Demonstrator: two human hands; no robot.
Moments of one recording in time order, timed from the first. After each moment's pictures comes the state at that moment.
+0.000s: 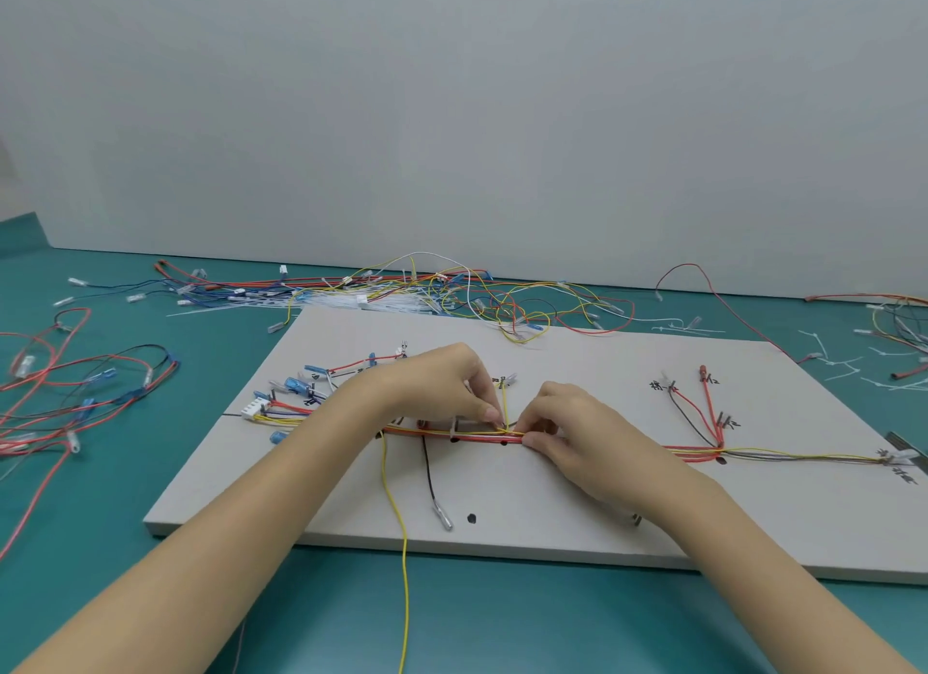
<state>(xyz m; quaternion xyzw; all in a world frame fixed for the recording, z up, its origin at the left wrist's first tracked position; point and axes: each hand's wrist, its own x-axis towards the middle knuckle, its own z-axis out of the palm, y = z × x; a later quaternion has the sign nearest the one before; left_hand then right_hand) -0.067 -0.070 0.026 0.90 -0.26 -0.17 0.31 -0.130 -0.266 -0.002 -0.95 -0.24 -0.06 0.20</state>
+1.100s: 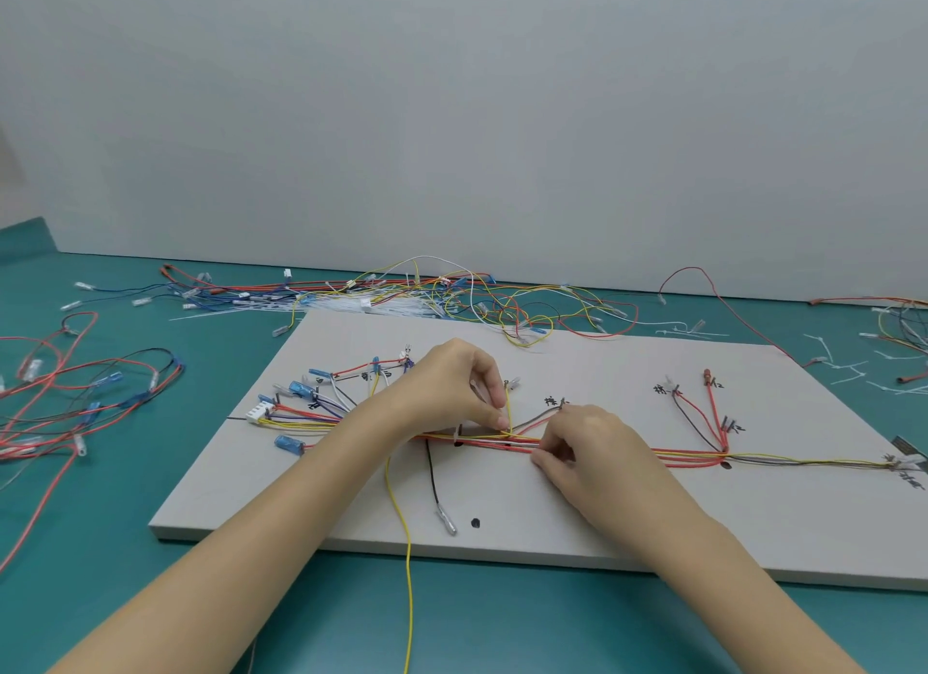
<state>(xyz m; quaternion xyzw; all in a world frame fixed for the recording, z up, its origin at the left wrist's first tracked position) -0.071 -0.075 0.014 0.88 -0.21 -0.09 0.42 -0.159 -0.257 0.001 -0.97 -0.13 -0.11 0.17</state>
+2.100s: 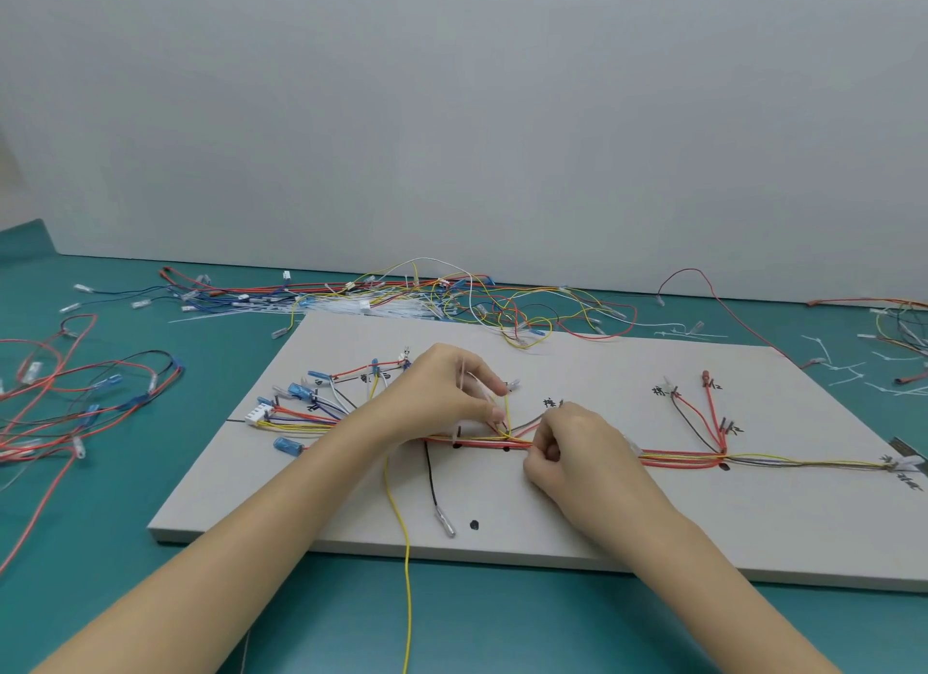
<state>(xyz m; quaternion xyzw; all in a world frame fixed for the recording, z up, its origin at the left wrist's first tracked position) -0.080 -0.069 0.012 0.86 -0.18 -0.08 0.47 -0.156 -0.241 -0.002 -0.97 -0.06 -0.11 0.18</state>
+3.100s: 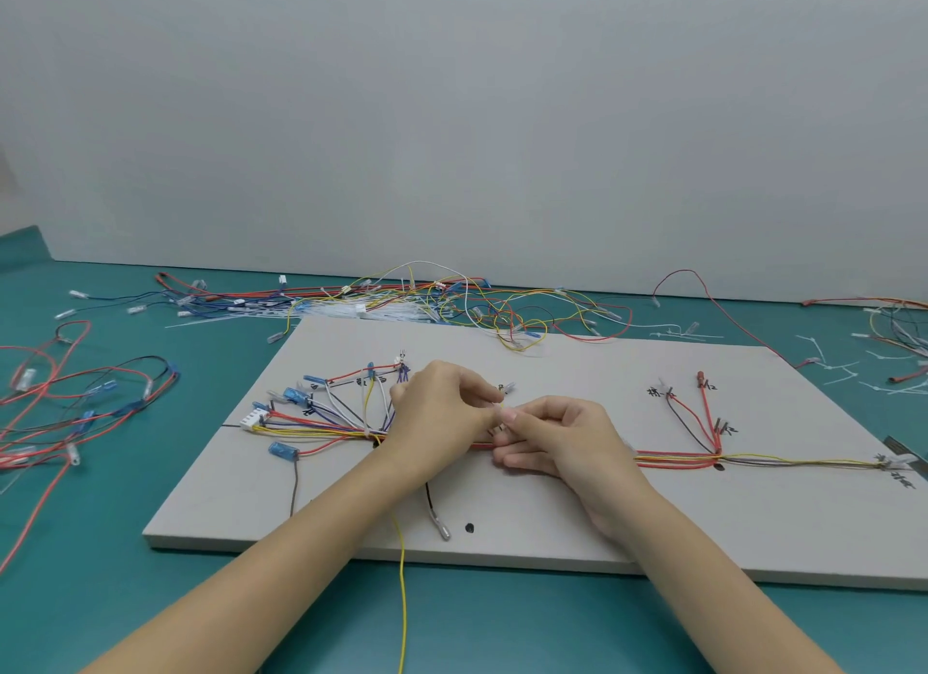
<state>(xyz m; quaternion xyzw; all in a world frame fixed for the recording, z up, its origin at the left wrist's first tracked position) -0.098 -0.089 -0.004 0.89 -0.10 0.09 0.44 -0.148 -0.232 0.004 -0.68 0.04 0.04 0.73</state>
